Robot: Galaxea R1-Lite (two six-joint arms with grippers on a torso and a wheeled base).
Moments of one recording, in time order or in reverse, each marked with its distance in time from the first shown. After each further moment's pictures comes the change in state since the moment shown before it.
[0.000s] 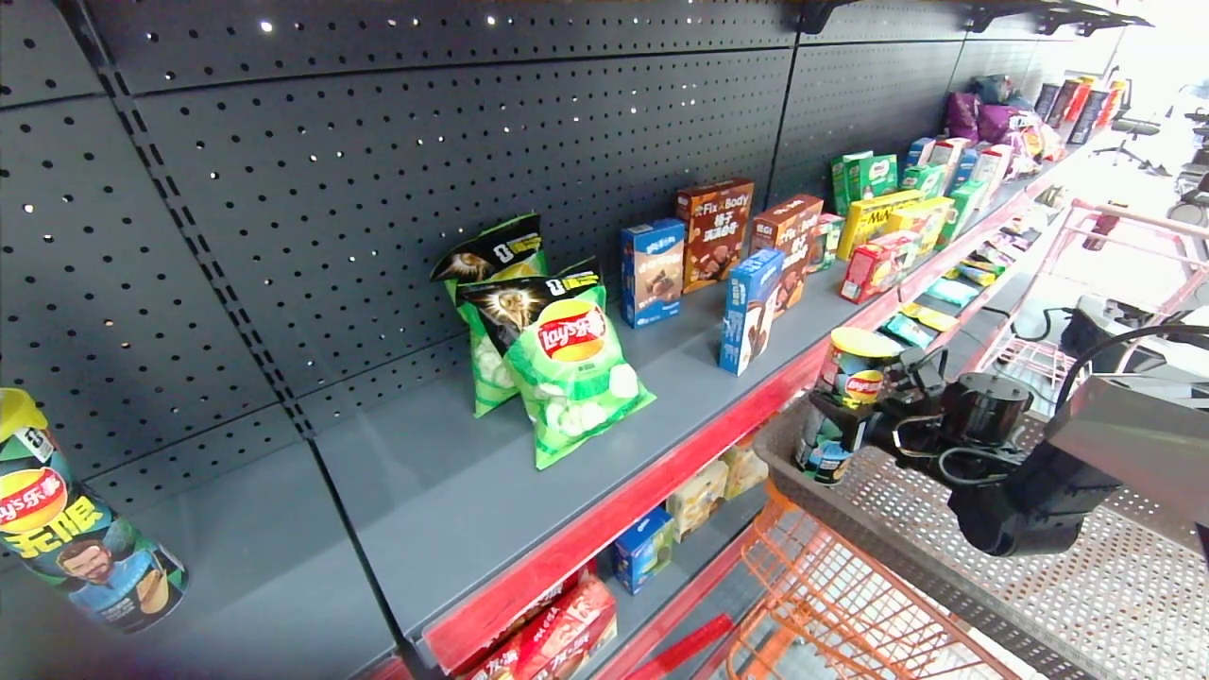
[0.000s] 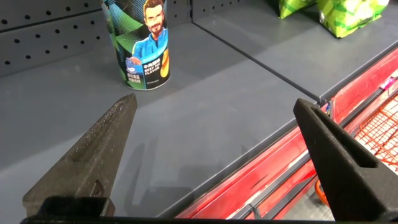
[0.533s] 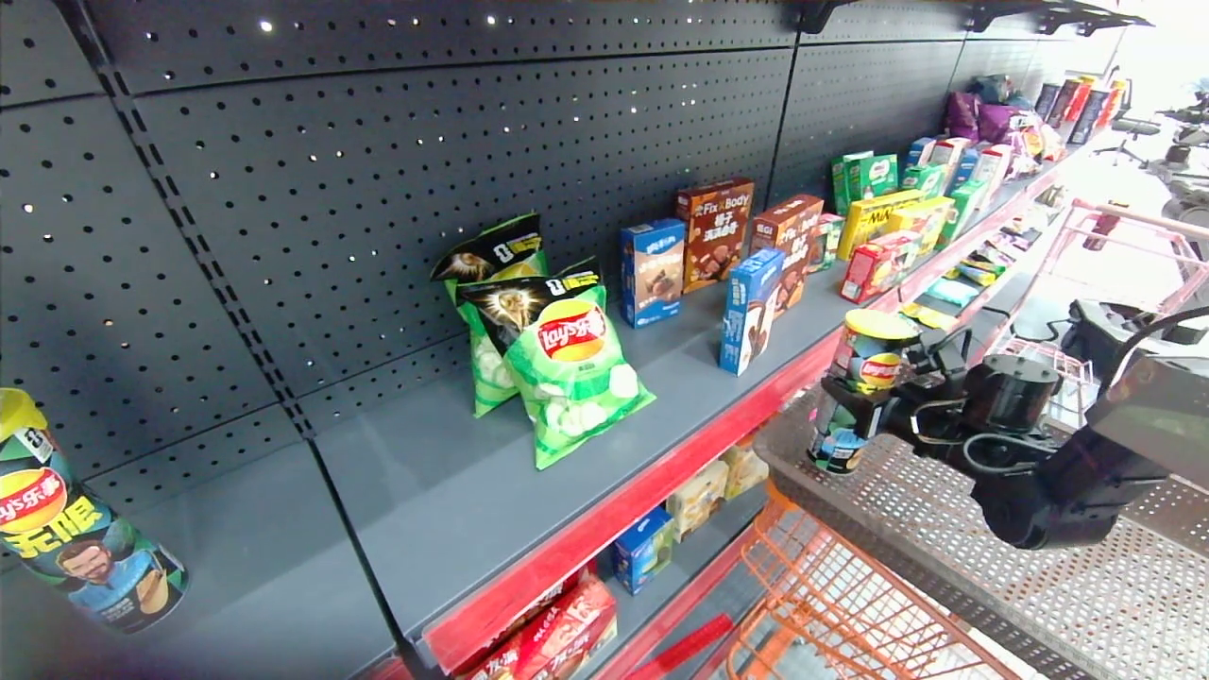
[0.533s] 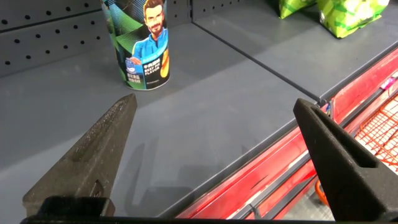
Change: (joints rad) left arm 0.000 0.000 0.000 0.000 0.000 0.000; right arm 0.000 -0.135 0.079 0.050 -0.050 0.000
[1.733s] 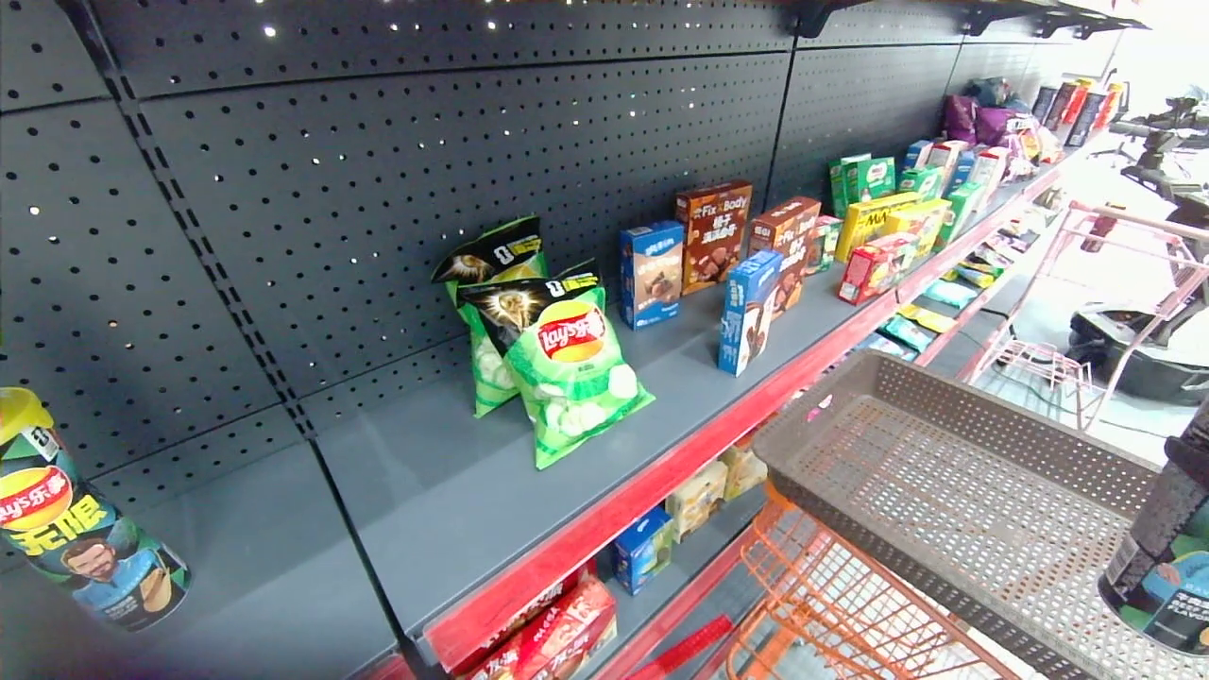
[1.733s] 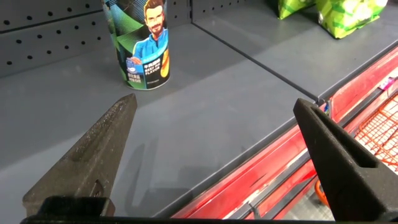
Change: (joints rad) left arm 0.000 0.000 0.000 0.000 0.000 0.000; right arm 0.116 -1.377 0.501 0.976 -0.566 0.018
